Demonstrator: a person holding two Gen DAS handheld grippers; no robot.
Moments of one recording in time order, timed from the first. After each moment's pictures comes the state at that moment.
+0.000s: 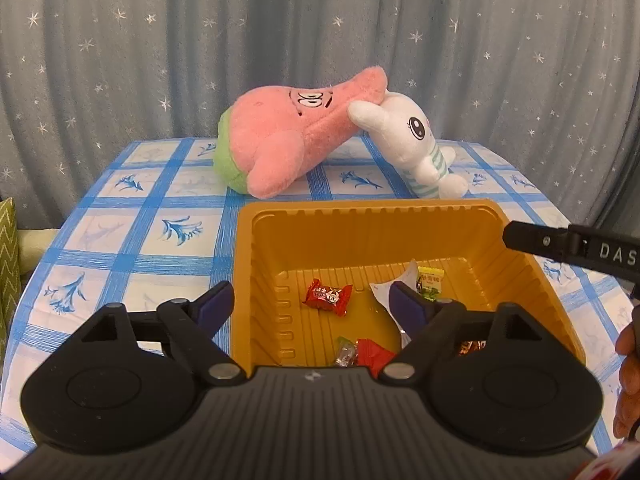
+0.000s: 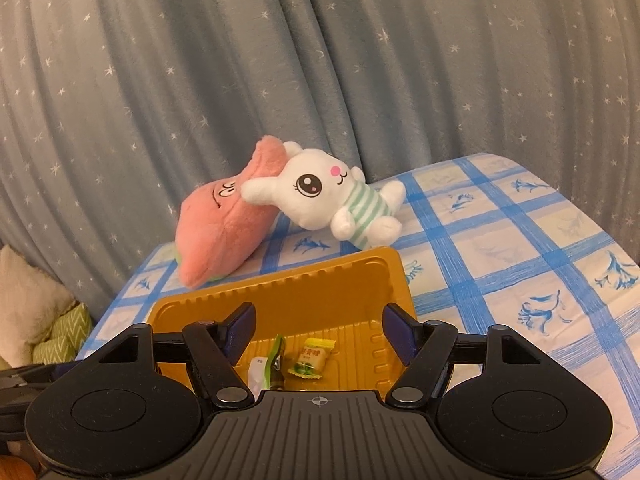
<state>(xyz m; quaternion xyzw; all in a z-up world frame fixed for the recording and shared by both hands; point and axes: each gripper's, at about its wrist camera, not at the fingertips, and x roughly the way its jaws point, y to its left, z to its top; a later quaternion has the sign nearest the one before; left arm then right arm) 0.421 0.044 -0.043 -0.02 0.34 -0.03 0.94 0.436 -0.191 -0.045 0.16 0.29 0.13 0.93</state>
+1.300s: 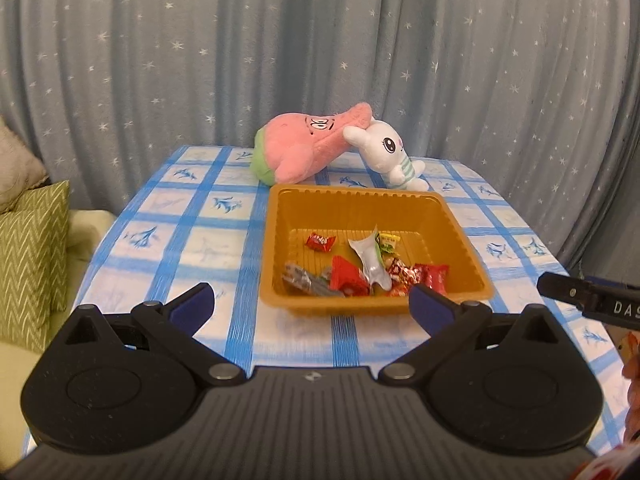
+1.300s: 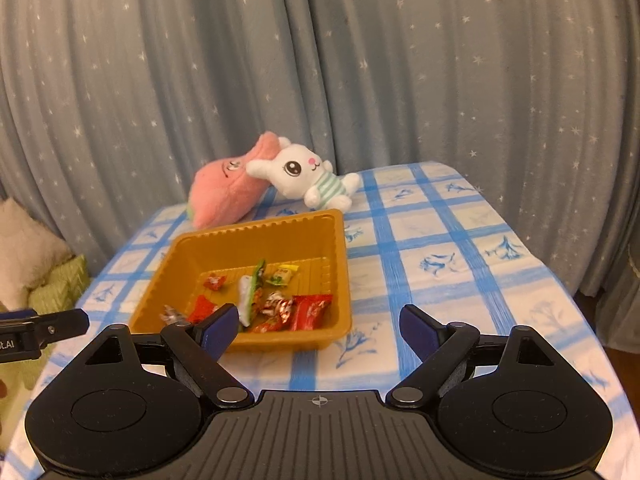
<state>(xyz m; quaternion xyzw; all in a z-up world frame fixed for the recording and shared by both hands) 0.237 0.037 0.025 -0.04 0.31 0.00 0.95 0.270 -0.231 0.004 0.10 0.30 0.11 0.94</state>
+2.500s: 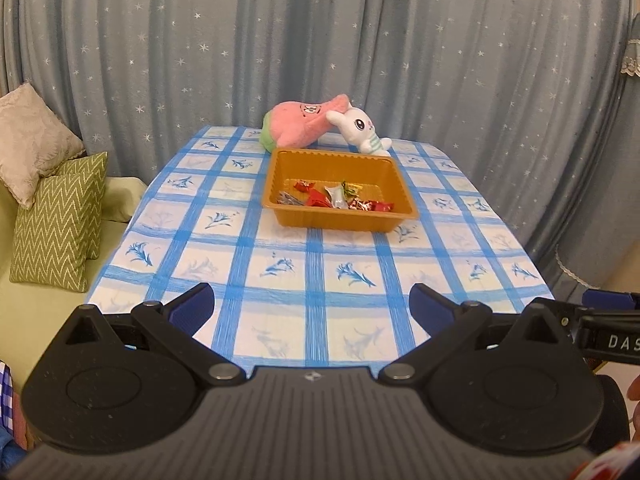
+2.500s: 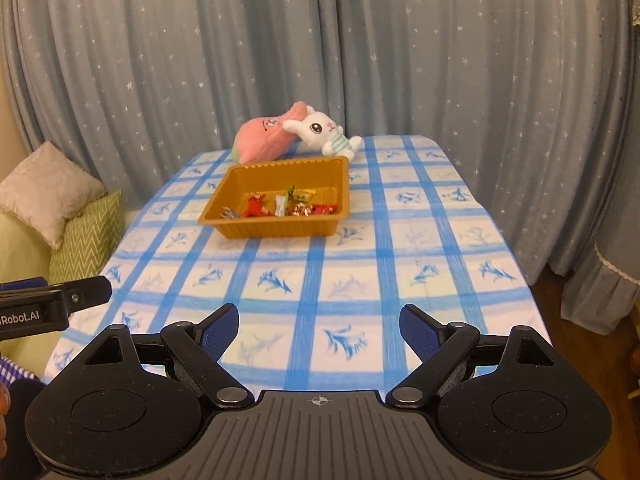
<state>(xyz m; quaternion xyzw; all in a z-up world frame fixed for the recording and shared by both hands) 0.031 -0.011 0.078 -0.05 0.32 0.01 0.95 0.055 -0.245 0.070 0.05 0.35 0.12 0.93</state>
